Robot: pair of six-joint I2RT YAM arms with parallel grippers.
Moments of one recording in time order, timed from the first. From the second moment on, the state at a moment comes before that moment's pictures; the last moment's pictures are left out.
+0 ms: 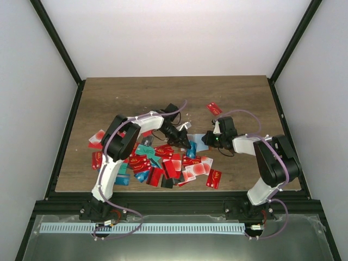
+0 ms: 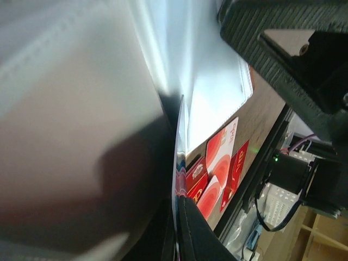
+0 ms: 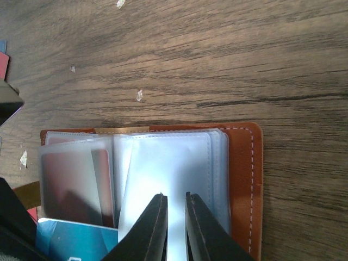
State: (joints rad) left arm -0.61 2.25 1.57 -0.69 0.91 -0.33; right arm 0.30 1.64 0.67 0.08 -0.35 0.50
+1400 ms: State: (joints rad) left arm -0.56 2.29 1.58 -0.43 0.88 -0.55; right arm 0.30 1.64 0.67 0.08 -0.35 0.49
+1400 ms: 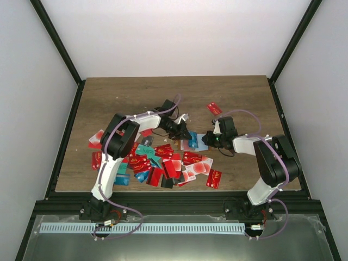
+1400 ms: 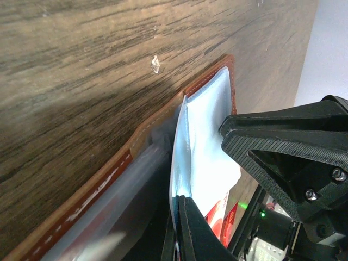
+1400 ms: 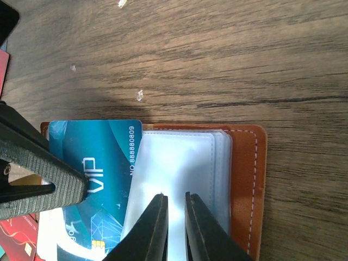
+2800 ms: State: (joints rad) left arm -0.69 2.09 1.19 0.13 0.66 -1.05; right arm 0.30 1.40 0.54 -0.07 -0.16 0.63
